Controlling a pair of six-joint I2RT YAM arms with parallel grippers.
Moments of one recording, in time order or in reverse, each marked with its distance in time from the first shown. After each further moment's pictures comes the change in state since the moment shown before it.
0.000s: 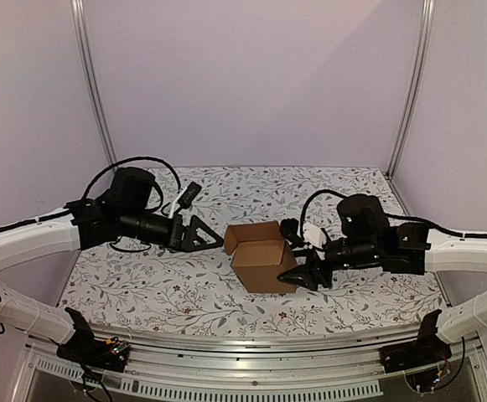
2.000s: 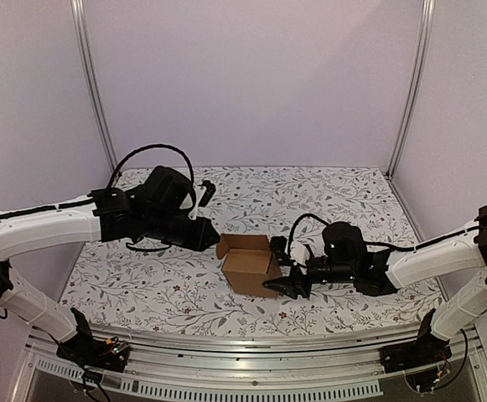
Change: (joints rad) left arm -0.180 0.171 0.193 -0.225 -0.614 0.079; right arm -0.018 0.292 -0.203 0.616 -0.042 0.025
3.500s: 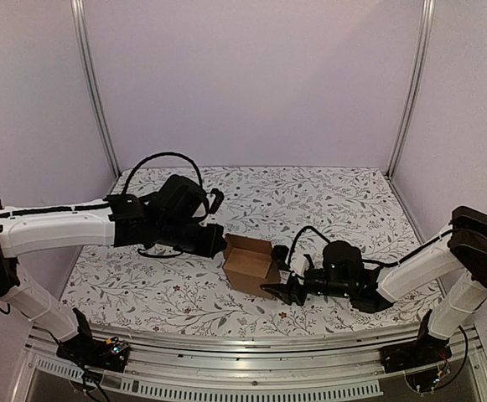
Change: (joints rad) left arm -0.043 0.074 0.006 0.048 -0.019 -0.077; right arm 0.055 0.112 -0.106 0.314 0.173 0.037
